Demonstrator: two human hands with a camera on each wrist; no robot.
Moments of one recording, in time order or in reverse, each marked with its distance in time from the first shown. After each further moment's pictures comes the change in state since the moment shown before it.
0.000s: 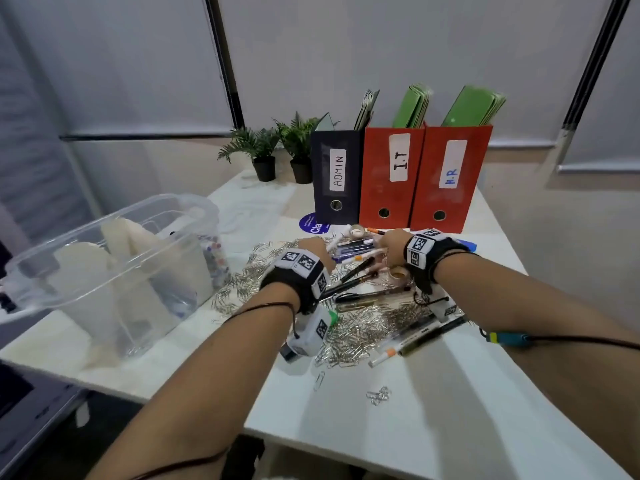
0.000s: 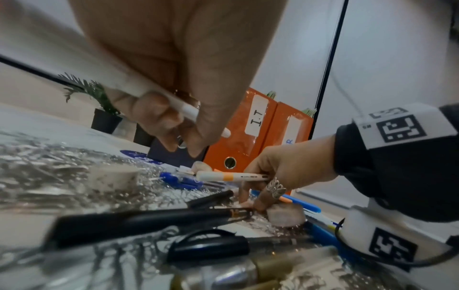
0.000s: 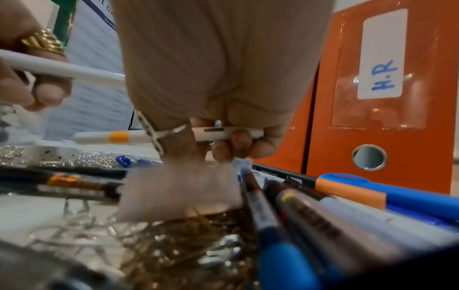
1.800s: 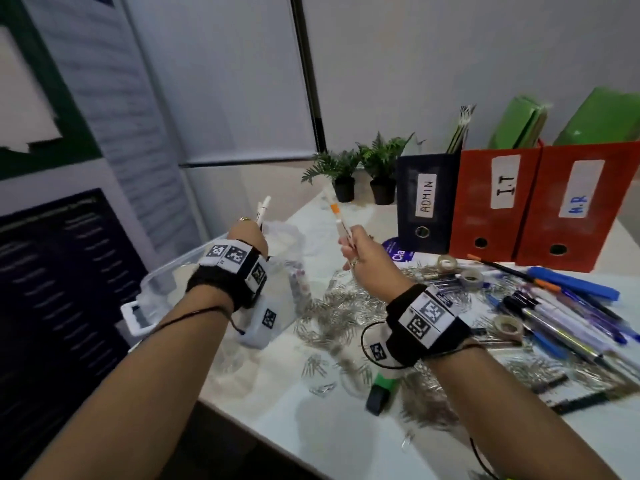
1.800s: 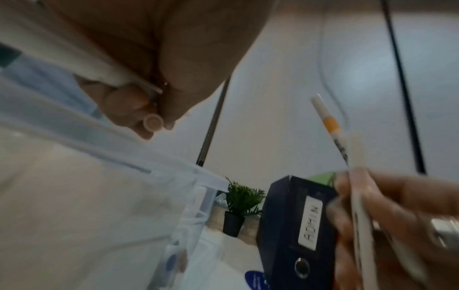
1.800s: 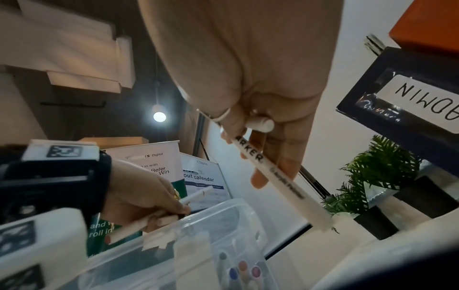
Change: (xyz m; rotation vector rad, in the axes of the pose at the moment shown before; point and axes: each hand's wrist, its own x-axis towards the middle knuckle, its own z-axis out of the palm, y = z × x) left_hand -0.025 -0.154 -0.151 0.219 0.333 -0.428; right_hand 0.000 -0.171 -0.043 1.116 0.421 -0.494
